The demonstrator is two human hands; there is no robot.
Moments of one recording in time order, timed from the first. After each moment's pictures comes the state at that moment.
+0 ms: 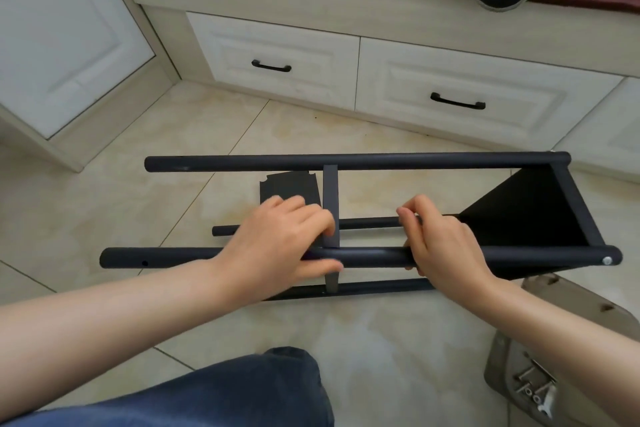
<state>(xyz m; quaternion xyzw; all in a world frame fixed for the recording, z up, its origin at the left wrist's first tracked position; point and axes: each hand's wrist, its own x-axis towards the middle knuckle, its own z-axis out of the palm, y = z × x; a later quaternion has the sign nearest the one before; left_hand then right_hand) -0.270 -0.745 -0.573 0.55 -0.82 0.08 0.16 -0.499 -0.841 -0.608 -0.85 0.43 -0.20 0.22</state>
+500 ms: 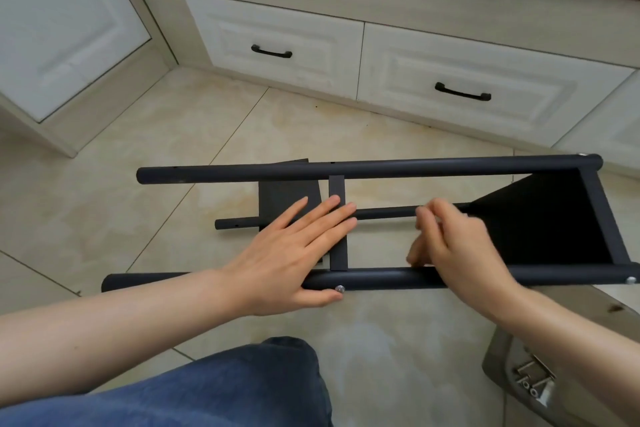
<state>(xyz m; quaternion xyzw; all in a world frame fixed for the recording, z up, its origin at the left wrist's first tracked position) -0.269 -0.732 -0.614 0.56 -0.83 -0.06 0.02 -0.514 -0.833 -0.608 -0.79 0.46 -0.22 0.34</state>
